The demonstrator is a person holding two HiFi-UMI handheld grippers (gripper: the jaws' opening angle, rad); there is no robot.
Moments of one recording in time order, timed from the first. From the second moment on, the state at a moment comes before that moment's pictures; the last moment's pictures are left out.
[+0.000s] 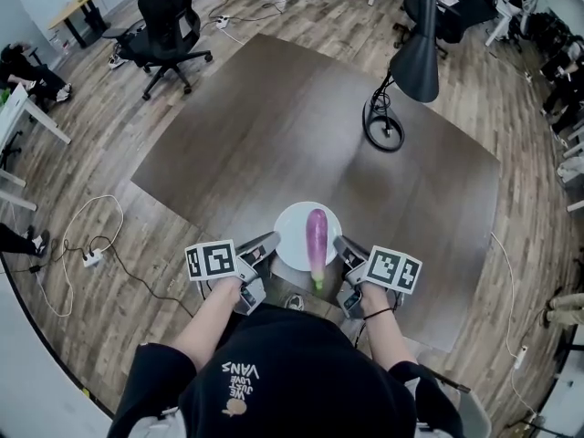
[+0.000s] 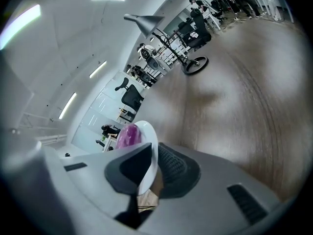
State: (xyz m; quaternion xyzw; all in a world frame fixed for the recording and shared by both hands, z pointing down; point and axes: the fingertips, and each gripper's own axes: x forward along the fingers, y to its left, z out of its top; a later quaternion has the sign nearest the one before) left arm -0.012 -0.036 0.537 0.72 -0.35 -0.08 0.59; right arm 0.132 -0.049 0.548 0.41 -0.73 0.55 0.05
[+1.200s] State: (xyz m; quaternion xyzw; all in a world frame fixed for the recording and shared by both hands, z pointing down) left arm -0.072 -0.196 0.550 0.75 -0.32 -0.03 0.58; right arm 0.071 -0.194 0.563 0.45 -0.71 0.55 0.03
